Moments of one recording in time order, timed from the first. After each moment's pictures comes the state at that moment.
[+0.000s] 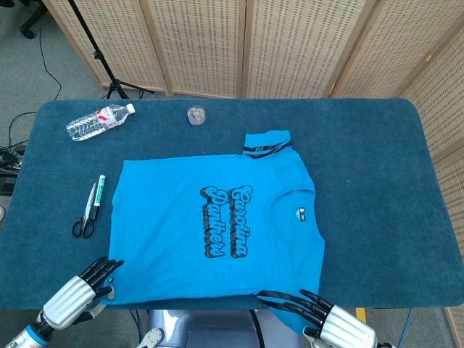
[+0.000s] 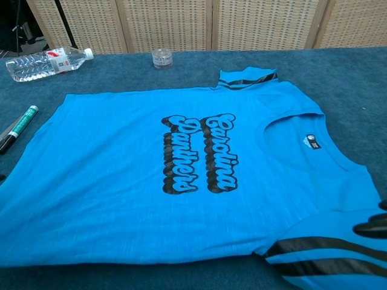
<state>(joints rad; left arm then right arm) -0.17 -1.42 0.34 -1.06 1.98 1.62 -0.32 0.28 -1.25 -0.38 -1.40 -2.27 1.56 0.08</state>
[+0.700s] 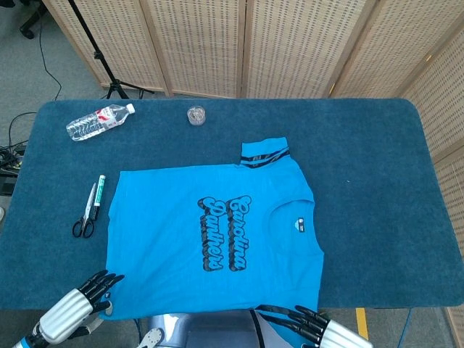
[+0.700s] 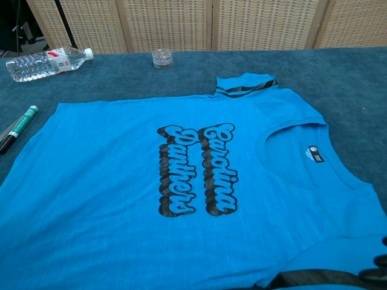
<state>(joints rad) -0.14 -1.42 0.39 -1.02 2.03 1.66 -0.35 0.27 -1.26 -0.42 -1.39 -2.33 1.56 0.05</state>
